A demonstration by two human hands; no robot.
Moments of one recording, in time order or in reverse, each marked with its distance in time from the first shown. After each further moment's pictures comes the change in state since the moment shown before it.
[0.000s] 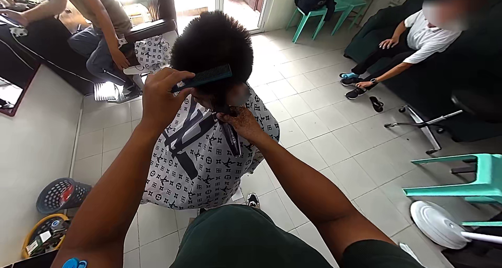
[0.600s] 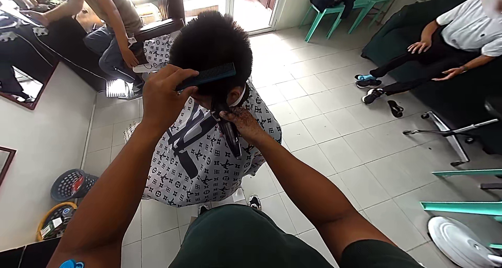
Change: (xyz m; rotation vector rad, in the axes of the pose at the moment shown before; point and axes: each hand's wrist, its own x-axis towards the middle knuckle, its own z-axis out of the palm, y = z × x) left_hand 0.011 0.029 0.003 0.131 -0.031 -0.035; right_hand -0.007 0.010 -0.016 0.454 -0.260 -0.033
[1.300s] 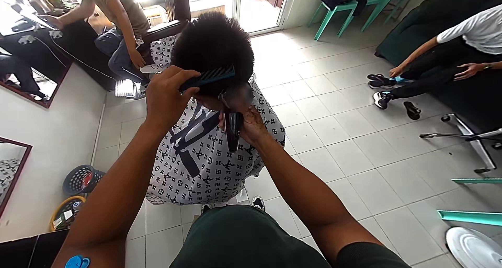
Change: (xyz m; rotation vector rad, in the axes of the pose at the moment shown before) left_hand 0.004 0.003 0.004 0.059 -0.046 -0.033; right_hand -0.001 -0.004 0.002 0.340 -0.045 -0.125
